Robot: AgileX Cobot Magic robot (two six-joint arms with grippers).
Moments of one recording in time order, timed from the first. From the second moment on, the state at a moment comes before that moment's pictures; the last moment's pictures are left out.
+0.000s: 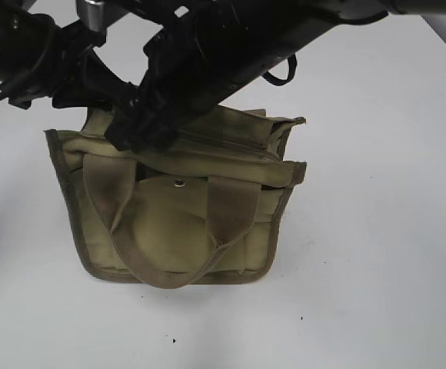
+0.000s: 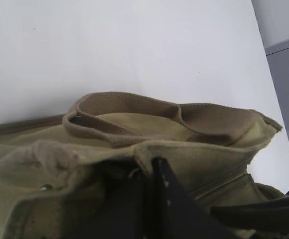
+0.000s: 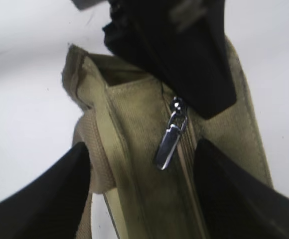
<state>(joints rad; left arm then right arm) -0.29 1.57 -1.13 -0.84 0.76 0.38 0.73 1.76 -1.38 0.49 0.55 -0.86</state>
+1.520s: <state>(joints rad) -0.28 1.57 -1.18 -0.85 0.86 0.37 0.72 1.84 -1.39 0.46 0.60 -0.85</state>
